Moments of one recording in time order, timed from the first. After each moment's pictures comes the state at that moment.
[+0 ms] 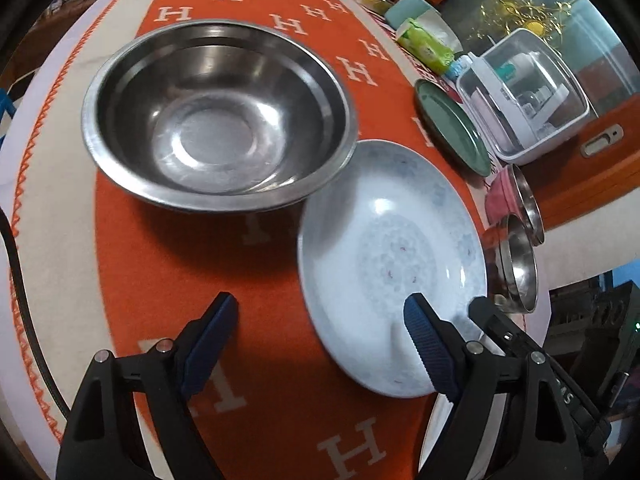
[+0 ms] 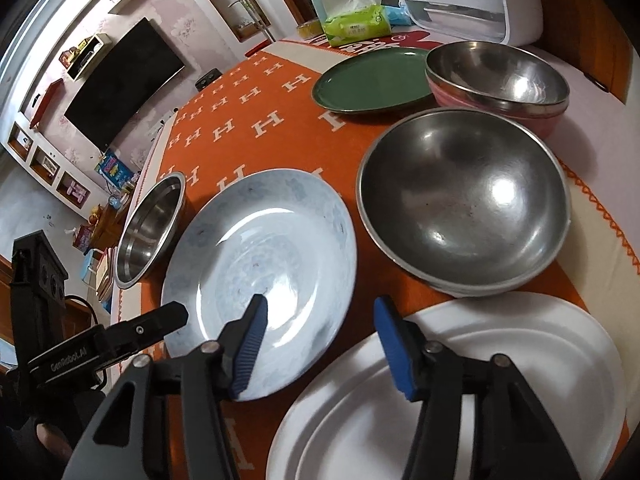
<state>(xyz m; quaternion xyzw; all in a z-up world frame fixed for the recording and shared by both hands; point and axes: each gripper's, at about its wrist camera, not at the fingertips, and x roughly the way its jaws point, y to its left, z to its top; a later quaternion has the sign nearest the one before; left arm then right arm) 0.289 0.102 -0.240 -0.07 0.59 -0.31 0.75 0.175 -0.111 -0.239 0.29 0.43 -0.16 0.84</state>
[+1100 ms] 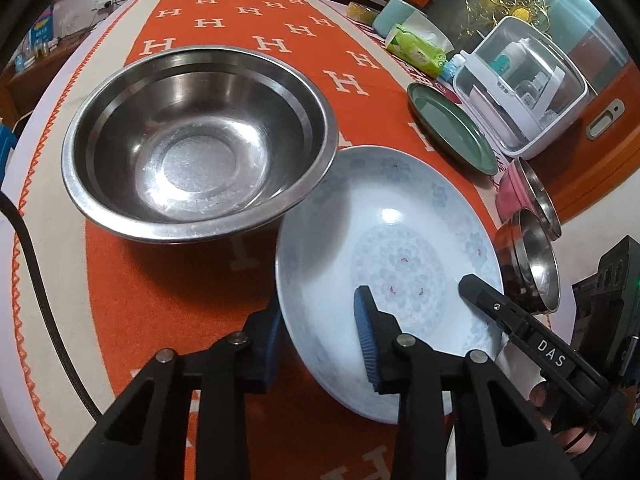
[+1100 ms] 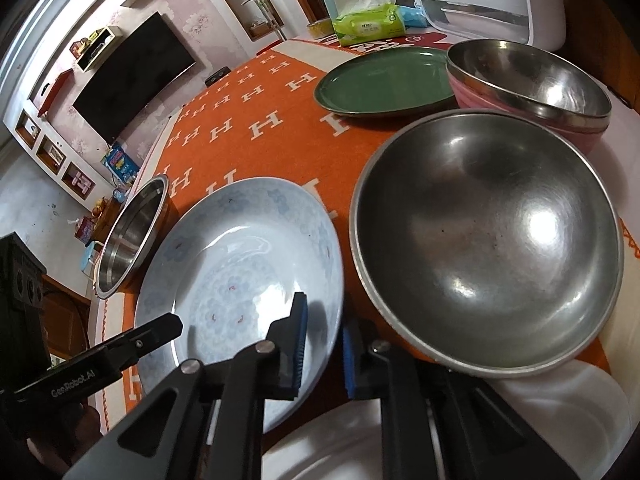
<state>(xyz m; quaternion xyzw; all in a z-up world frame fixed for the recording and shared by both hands) 0.285 0.087 -0.241 -0.03 0.54 -0.30 0.78 0.197 -0.128 -0.259 0.28 0.43 -0.14 0.85</state>
